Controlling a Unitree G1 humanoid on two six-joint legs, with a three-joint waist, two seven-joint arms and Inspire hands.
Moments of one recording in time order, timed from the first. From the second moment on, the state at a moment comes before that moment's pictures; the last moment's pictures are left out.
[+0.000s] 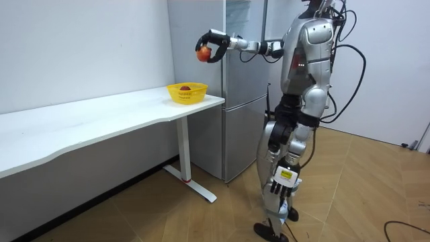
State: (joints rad) left arm 0.26 0.32 0.02 1.14 0.23 0.05 -0.25; right arm -0.45 -0.57 0.34 0.10 -0.43 -0.09 -0.07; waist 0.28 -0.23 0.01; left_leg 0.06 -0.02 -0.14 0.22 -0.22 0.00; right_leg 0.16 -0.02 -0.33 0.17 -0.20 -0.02
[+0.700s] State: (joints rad) left arm 0.24 0.37 0.01 1.14 0.23 0.05 -0.23; right arm -0.51 -0.60 0.41 0.40 -0.32 -0.07 -0.07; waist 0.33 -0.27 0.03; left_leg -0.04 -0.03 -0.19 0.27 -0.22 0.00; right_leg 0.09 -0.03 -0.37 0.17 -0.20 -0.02
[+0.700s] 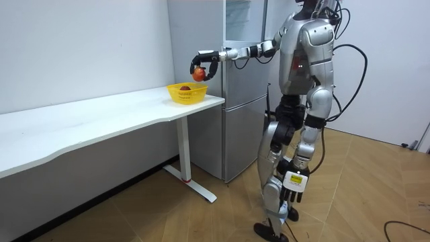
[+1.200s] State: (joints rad) left arm 0.24 0.38 -0.02 1.11 0.23 0.05 -0.23; right arm -0.51 -0.60 0.41 0.42 -0.27 -0.07 -0.07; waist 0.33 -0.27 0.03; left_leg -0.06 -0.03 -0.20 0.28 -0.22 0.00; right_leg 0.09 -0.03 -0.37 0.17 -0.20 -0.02
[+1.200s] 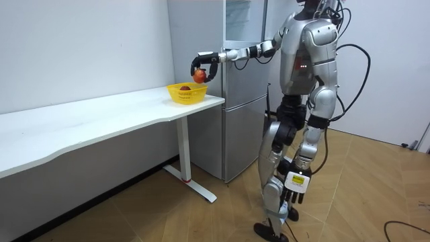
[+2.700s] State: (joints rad) left arm 0.32 0.35 -0.01 1.05 0.23 0.08 -0.21; right arm -0.54 -0.60 0.39 0.26 -0.20 -0.10 -0.12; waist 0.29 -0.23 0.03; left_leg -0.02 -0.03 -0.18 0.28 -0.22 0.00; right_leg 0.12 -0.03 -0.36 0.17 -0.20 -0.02
